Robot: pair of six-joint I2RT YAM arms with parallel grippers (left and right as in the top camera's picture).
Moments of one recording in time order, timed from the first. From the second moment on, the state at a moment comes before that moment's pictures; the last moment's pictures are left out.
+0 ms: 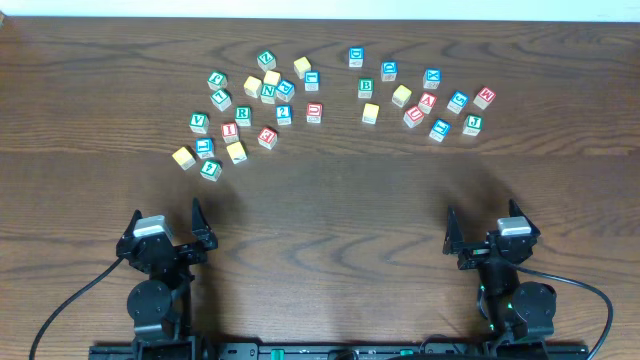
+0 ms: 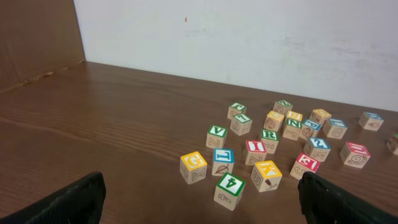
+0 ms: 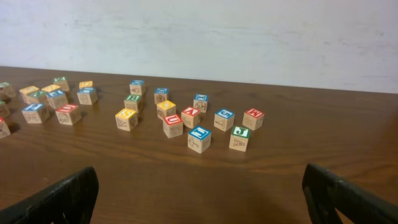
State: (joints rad) left arm 0.09 0.01 0.02 -0.11 -0.08 -0.11; right arm 0.09 0.01 0.01 -0.07 -0.01 -0.01
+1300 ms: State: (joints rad) left arm 0.09 0.01 0.02 -0.11 -0.08 -0.11; right arm 0.09 0.01 0.01 -0.07 -0.01 -0.01
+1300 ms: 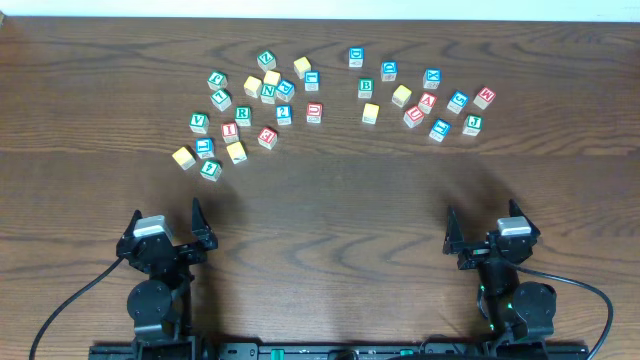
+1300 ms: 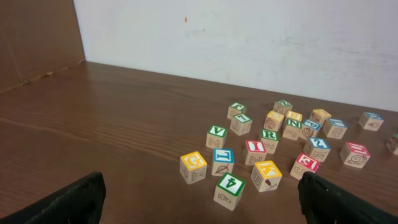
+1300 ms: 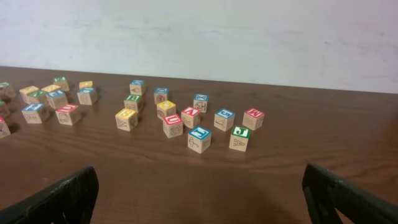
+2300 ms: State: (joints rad) left arm 0.09 0.40 0.29 -0.16 0.04 -0.10; right arm 0.09 0.01 0.01 -0.07 -0.01 -0.01
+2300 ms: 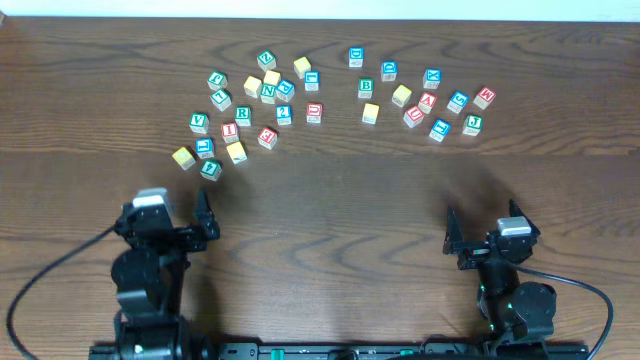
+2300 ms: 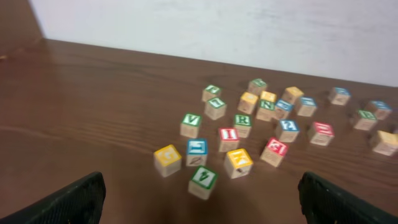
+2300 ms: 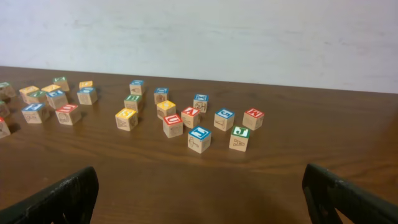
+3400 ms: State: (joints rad) left arm 0.06 1.26 1.27 -0.79 0.24 -0.07; right arm 0.09 0.01 0.01 -0.07 -0.01 -0.01
